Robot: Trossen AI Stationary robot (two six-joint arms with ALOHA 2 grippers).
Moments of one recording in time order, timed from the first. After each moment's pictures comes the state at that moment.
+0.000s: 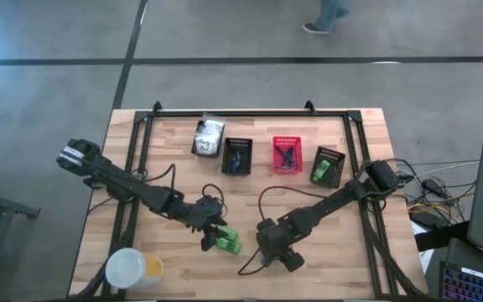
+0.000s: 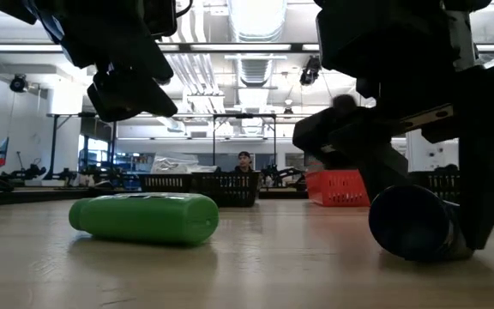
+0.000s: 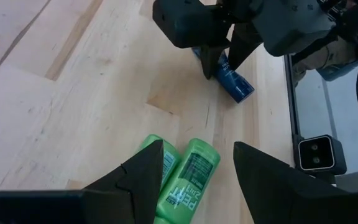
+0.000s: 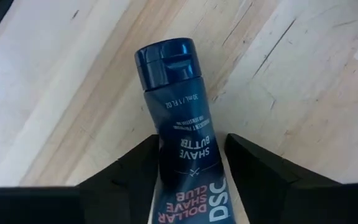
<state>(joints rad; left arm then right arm) -0.41 1.44 0.79 0.03 -0.12 -0.73 0.45 1.99 1.22 -0.43 -0.23 -0.07</state>
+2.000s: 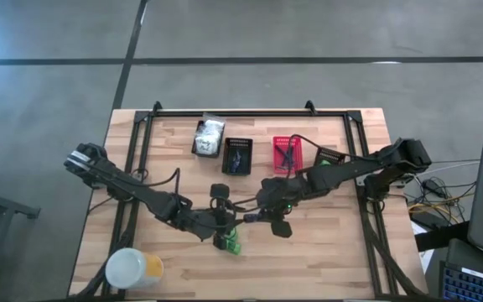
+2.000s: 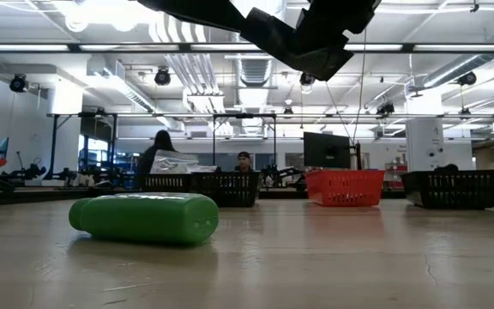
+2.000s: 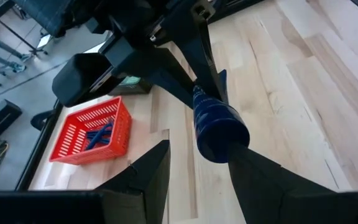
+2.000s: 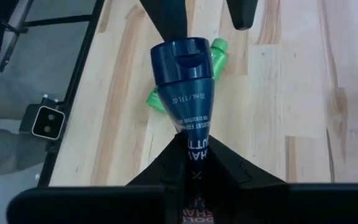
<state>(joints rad) -0.45 1.54 1.09 -0.08 -0.60 0.10 0.21 1.61 1.19 -0.39 -0.18 0.26</state>
